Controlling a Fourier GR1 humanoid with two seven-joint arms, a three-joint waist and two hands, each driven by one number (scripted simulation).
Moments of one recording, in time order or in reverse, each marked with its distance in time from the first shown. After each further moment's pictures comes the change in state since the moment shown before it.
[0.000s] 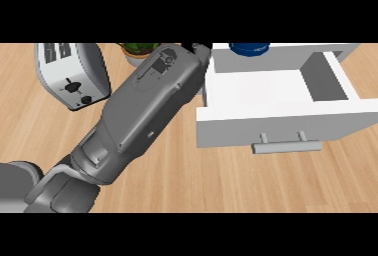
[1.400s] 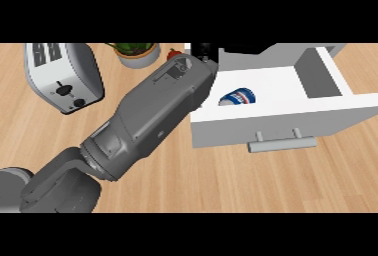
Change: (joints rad) left arm -0.074 0.000 -0.319 0.223 0.322 0.144 -0.116; right arm -0.067 -0.012 0.009 0.000 0.002 -0.023 0.043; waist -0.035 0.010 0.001
